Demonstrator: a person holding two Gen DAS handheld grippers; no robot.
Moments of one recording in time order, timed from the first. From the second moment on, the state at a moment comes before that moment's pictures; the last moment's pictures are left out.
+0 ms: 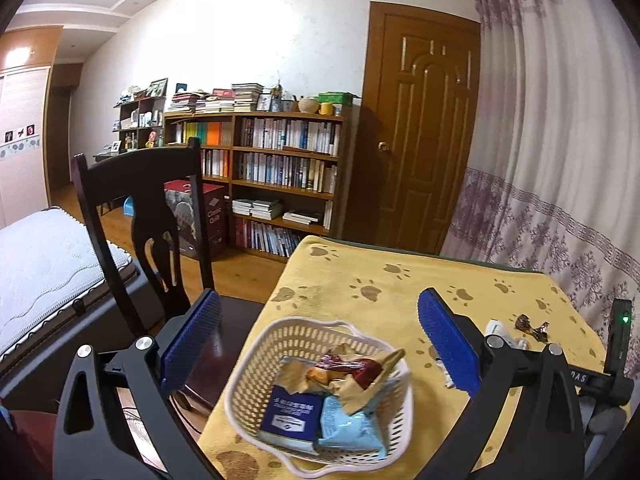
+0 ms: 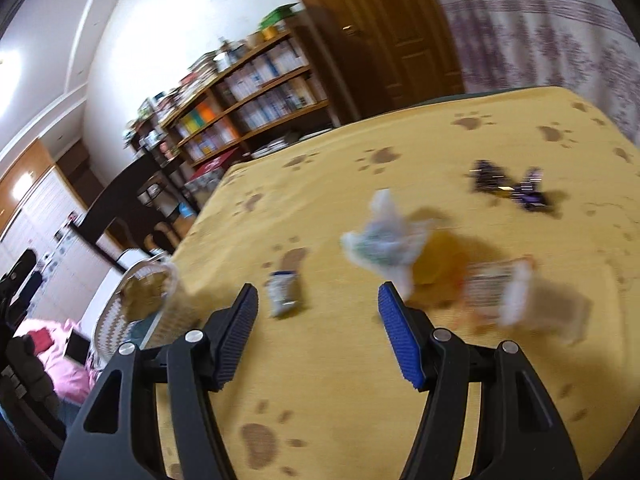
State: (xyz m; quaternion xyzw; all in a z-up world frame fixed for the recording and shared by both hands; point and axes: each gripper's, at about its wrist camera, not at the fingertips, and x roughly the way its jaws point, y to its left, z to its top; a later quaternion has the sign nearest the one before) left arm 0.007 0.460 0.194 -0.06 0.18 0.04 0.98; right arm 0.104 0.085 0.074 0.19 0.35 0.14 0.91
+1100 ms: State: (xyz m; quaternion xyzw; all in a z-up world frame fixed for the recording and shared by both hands) left arm 0.050 0.309 0.174 0.04 0.24 -0.06 0.97; right arm 0.090 -0.002 0.041 0.09 0.39 0.19 0.90
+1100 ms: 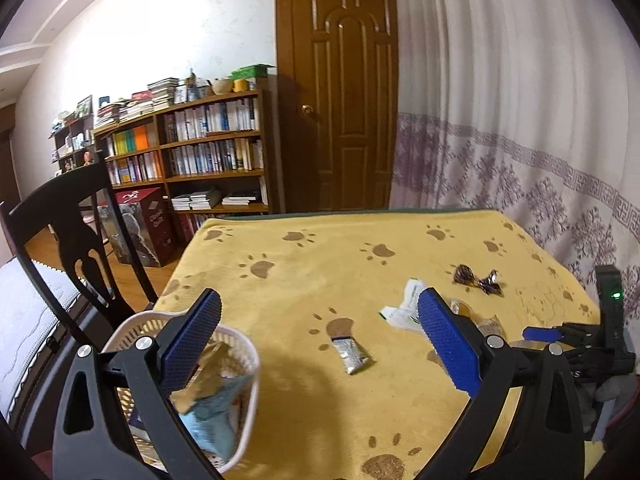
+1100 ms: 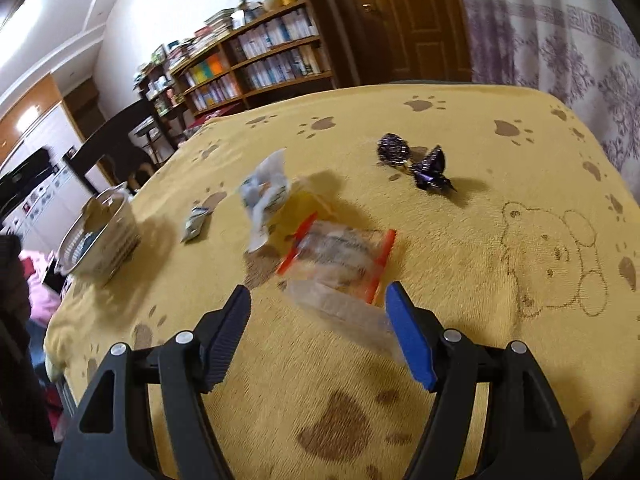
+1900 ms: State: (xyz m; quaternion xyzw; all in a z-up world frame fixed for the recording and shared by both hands) left arm 0.081 0.277 0.131 0.05 0.30 -0.08 0.95; right arm 0.052 -0.002 0.019 0.04 0.43 0.21 0.88
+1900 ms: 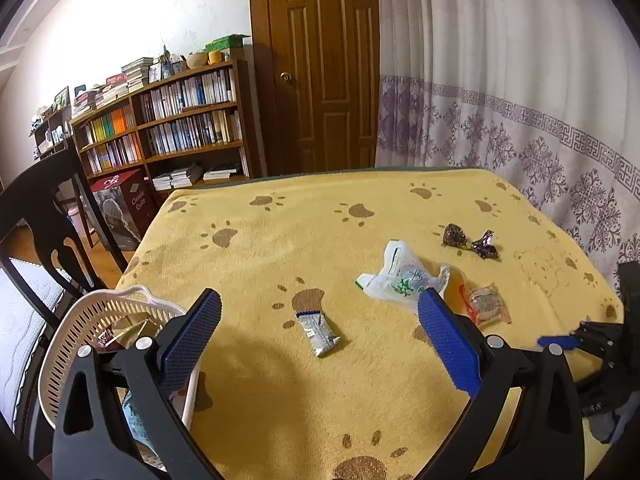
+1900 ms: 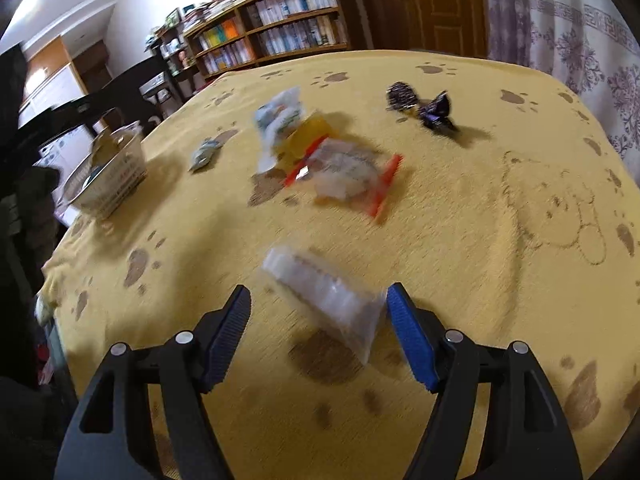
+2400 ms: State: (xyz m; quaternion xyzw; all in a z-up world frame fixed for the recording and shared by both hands) left arm 0.111 0.255 0.100 0.06 0.33 -0.10 0.94; right arm 0.047 0.040 0.018 -0.03 0.42 0.20 0.89
